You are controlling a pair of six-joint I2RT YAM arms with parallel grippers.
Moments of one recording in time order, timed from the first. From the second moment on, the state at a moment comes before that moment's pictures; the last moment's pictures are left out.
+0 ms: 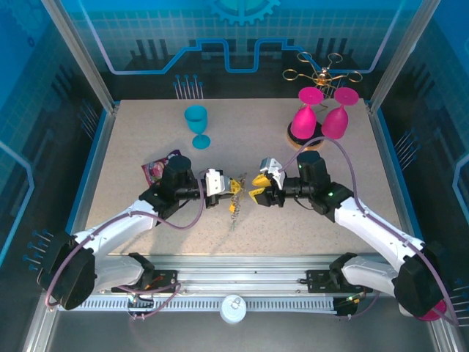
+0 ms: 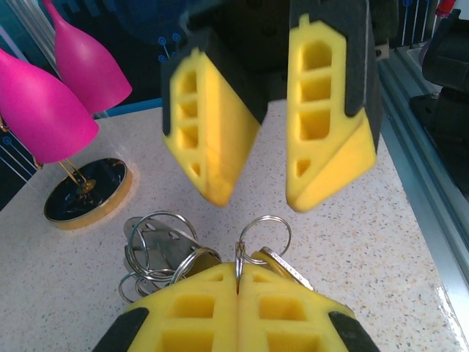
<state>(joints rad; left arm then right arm) -0.53 1.18 0.66 0.19 0.74 0.52 0.53 1.11 0.73 -0.10 -0.73 -0.17</state>
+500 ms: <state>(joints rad) -0.54 1.17 0.66 0.19 0.63 0.53 0.54 1.17 0.77 0.02 -0.75 0.15</state>
